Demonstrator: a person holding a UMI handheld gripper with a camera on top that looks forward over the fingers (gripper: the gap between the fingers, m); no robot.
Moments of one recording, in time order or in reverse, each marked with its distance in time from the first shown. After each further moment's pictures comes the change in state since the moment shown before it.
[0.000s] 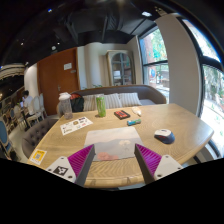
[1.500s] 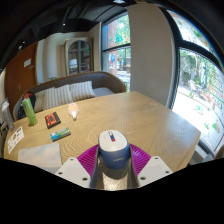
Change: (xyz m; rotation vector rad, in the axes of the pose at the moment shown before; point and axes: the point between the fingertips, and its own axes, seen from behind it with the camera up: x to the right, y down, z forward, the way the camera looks) arm 0.291 -0.019 0.154 -0.143 0.391 0.117
